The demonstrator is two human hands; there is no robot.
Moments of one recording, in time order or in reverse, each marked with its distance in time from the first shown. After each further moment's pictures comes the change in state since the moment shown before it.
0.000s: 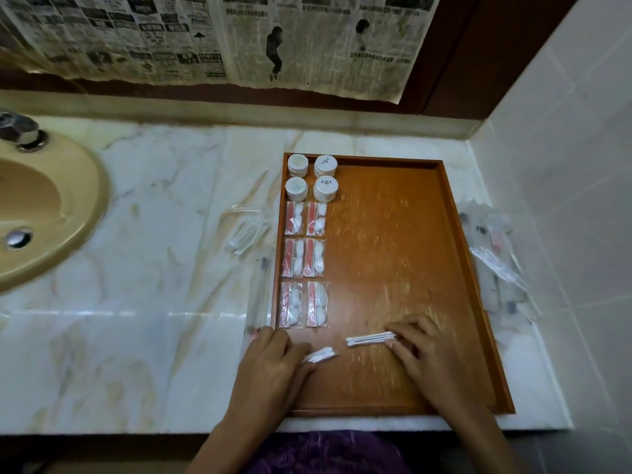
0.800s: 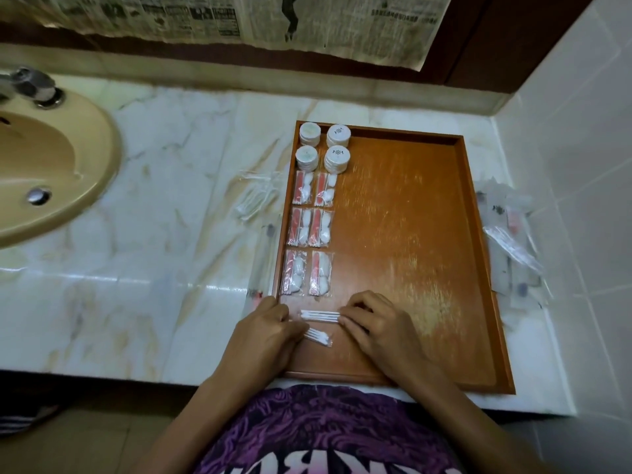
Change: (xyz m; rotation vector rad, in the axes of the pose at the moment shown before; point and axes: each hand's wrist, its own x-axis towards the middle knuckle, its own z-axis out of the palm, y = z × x) left_hand -0.004 -0.003 -0.004 0.018 -0.105 0.047; right_hand 0.011 -0.035 0.033 -0.059 -0.058 -0.418
